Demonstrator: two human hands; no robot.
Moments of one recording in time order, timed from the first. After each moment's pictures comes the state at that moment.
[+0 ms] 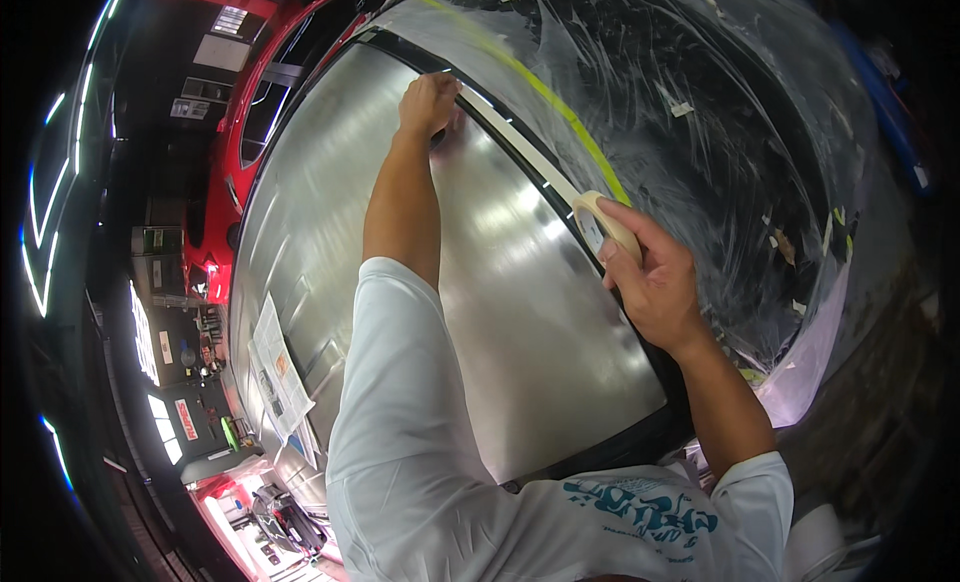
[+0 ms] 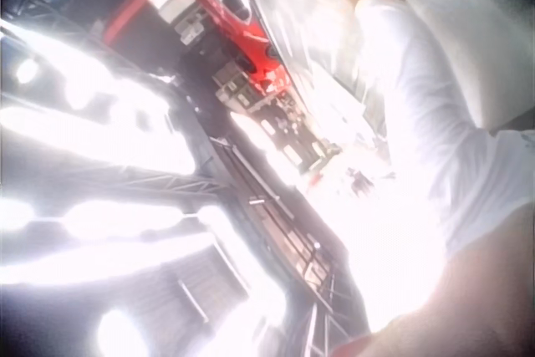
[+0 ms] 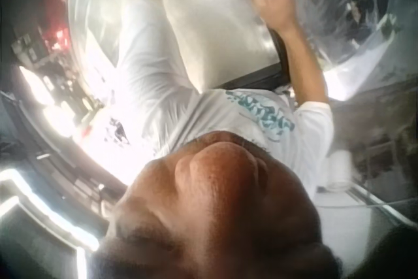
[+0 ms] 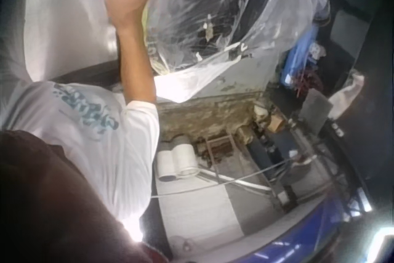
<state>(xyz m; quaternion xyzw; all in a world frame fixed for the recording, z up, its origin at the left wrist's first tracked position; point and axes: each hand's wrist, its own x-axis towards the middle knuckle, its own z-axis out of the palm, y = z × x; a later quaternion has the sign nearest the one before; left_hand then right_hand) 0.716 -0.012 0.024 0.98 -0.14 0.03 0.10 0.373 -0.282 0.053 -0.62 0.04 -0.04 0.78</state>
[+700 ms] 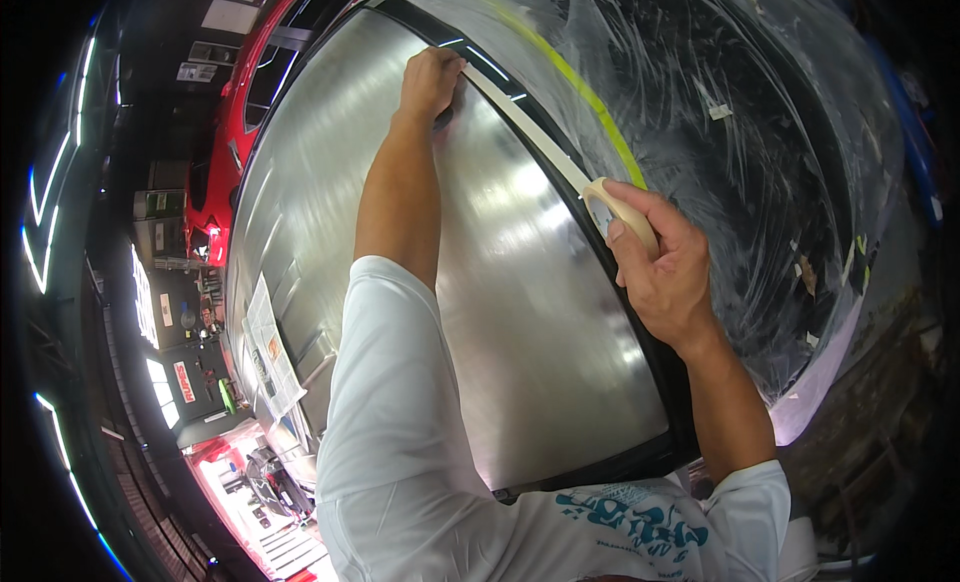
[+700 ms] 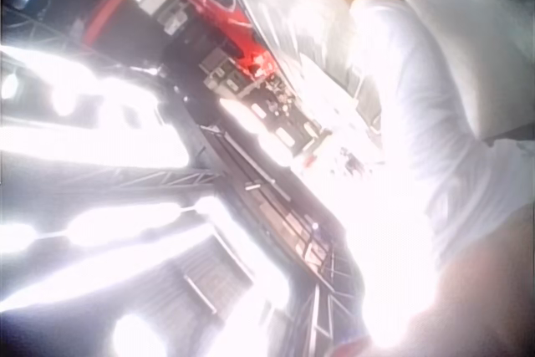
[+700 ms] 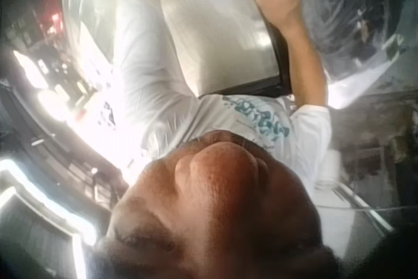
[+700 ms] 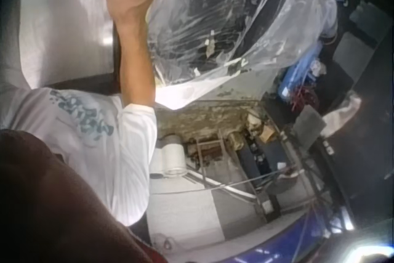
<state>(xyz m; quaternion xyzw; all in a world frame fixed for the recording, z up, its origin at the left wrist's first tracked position) 0.753 0.017 -0.008 0.97 -0.18 0.08 0.16 0.432 -0.277 0.038 -0.70 0.03 -0.05 0.72</state>
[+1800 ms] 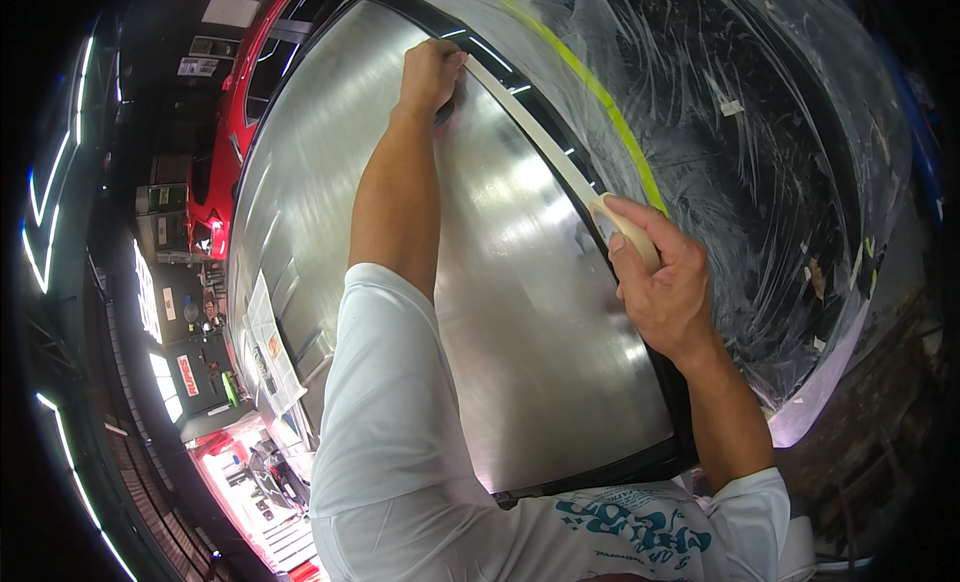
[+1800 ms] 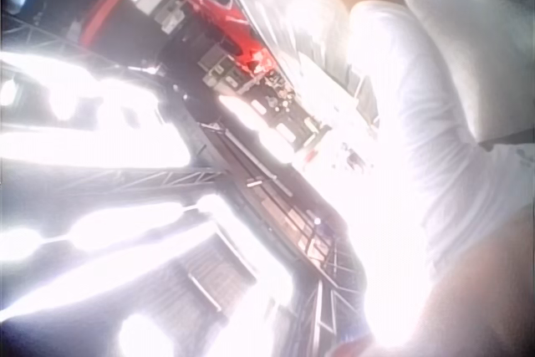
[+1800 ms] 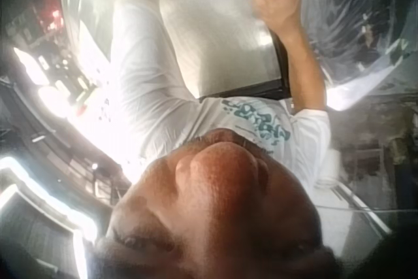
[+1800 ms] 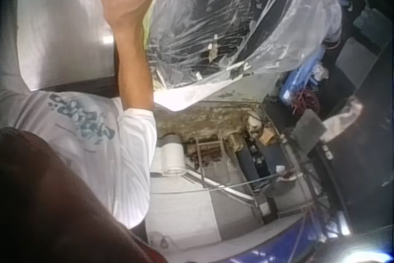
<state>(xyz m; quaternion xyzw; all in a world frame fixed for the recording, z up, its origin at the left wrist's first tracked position) 0.746 0.011 -0.003 0.97 -0.13 0.06 0.21 0.427 -0.268 0.026 -0.70 0.04 -0.02 0.71</state>
